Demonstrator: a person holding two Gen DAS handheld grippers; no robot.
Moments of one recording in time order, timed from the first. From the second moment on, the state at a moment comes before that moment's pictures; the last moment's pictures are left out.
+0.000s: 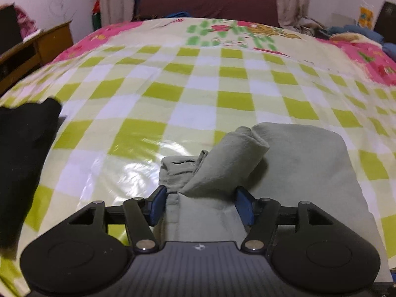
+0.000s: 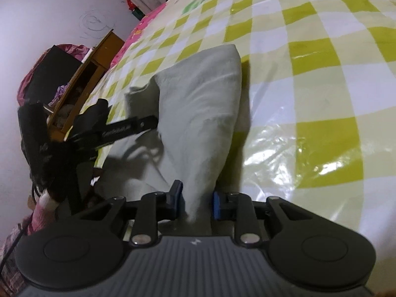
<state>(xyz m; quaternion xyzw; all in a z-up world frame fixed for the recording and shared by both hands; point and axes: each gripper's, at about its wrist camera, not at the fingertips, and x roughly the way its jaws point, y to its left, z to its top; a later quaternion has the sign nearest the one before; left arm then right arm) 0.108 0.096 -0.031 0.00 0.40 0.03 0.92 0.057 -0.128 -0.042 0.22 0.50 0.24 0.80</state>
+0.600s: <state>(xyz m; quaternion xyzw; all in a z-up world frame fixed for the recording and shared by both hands) 0.069 0.094 -0.015 0.04 0.40 0.03 0.91 0.043 -0.134 -0.008 0.16 0.47 0.18 0.85</state>
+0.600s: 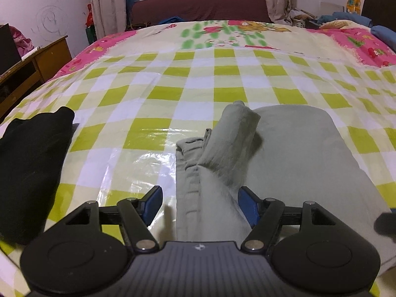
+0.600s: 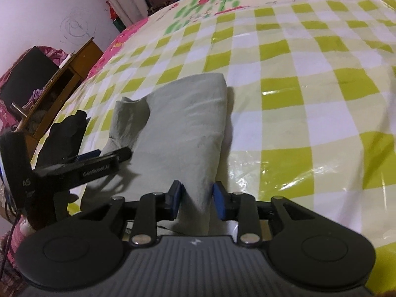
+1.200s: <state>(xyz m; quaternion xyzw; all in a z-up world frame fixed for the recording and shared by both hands) 0.050 0.092 -0.021 0.04 0.40 0.03 0.91 0.038 -0.132 -0.027 0.18 0.47 0.18 0.85</state>
